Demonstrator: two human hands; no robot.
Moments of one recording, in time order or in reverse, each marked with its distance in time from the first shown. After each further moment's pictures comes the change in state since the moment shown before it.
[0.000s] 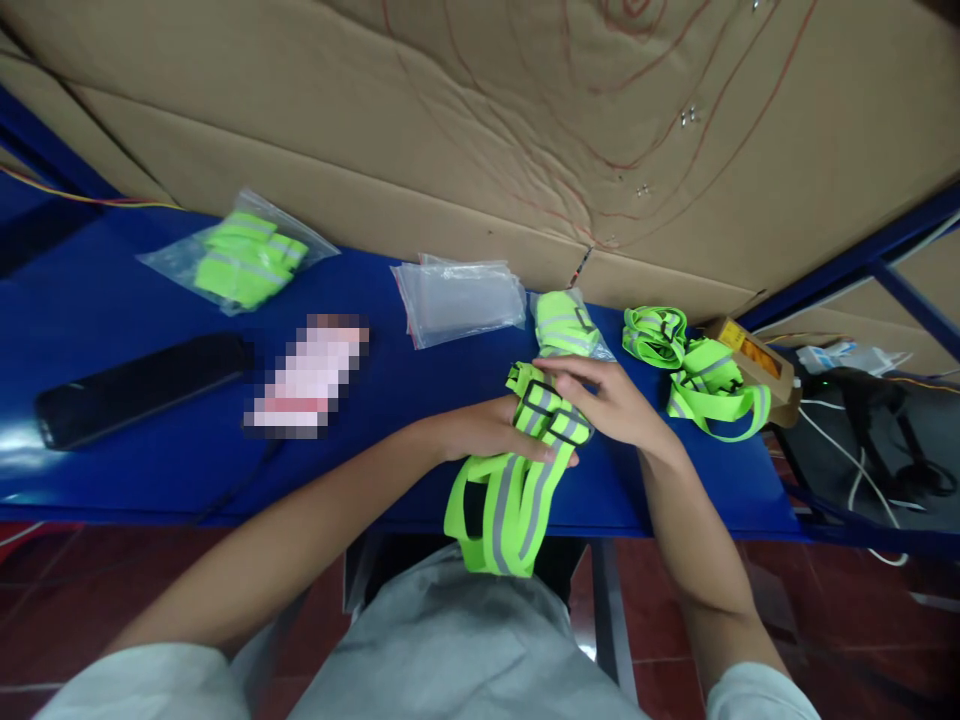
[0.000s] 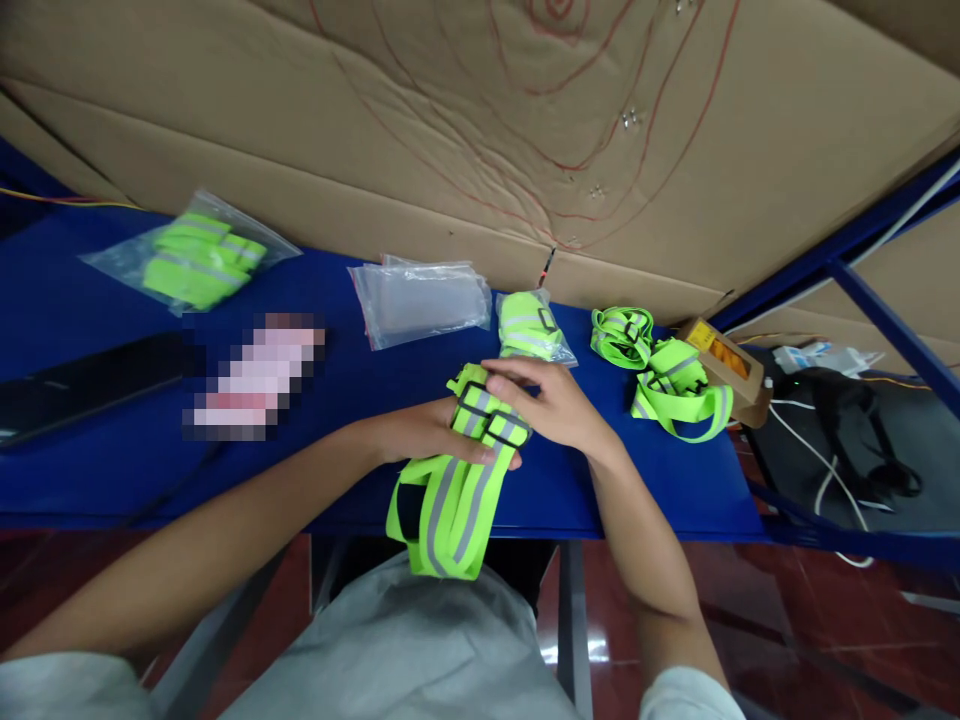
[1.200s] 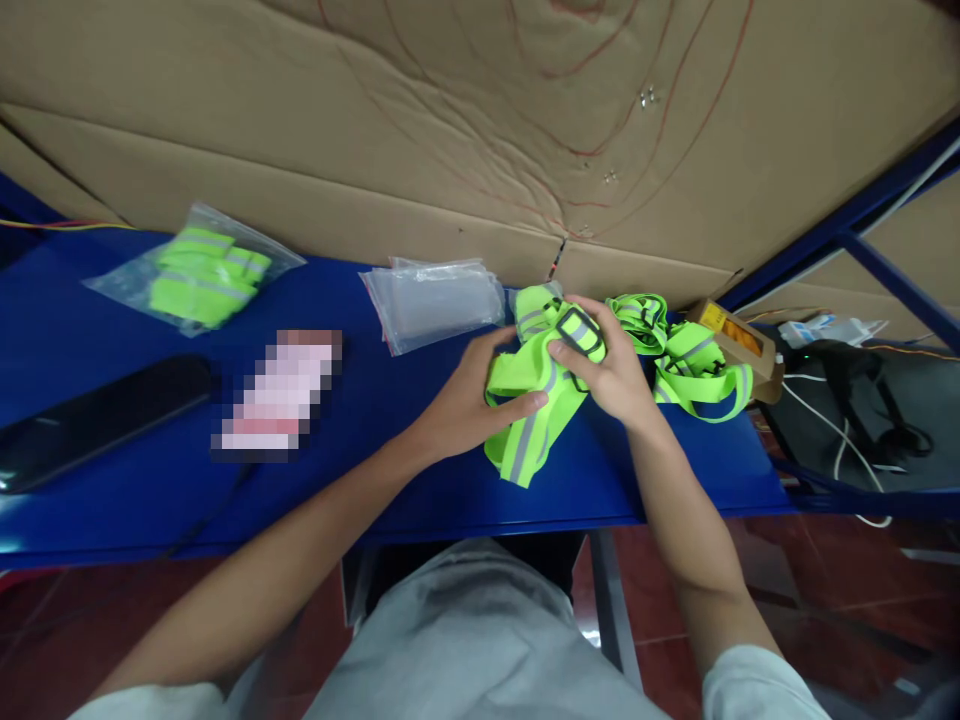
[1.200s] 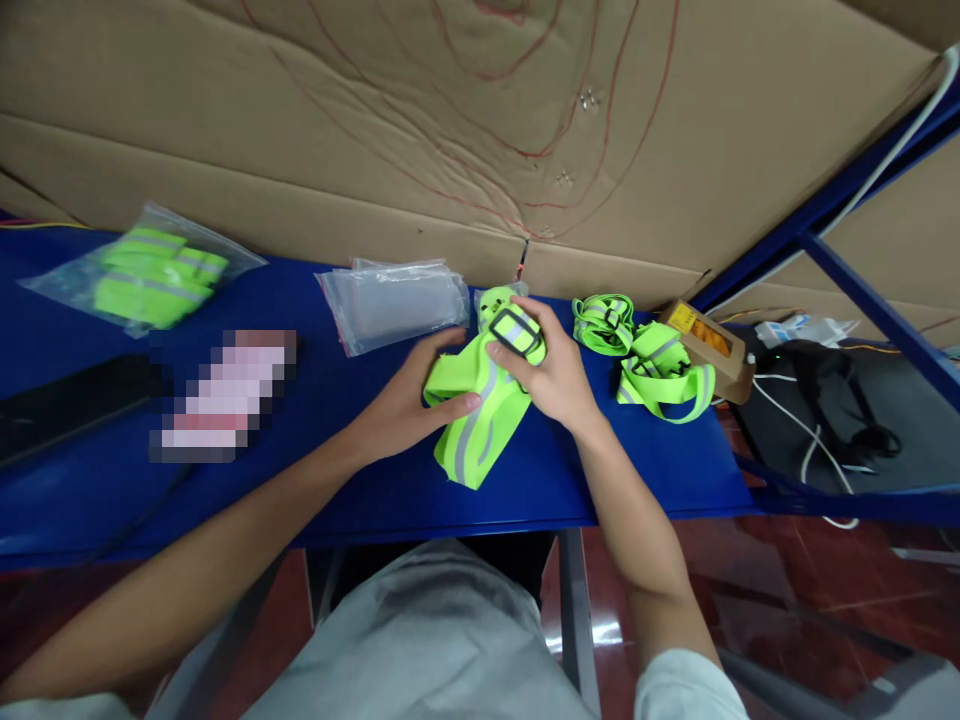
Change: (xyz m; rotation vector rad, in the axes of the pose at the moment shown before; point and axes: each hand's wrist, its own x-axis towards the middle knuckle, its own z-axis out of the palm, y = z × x) left_hand -0.002 0.014 0.007 0.550 0.669 0.410; right_hand 0.003 0.003 -0.014 -0.020 0.419 0.036
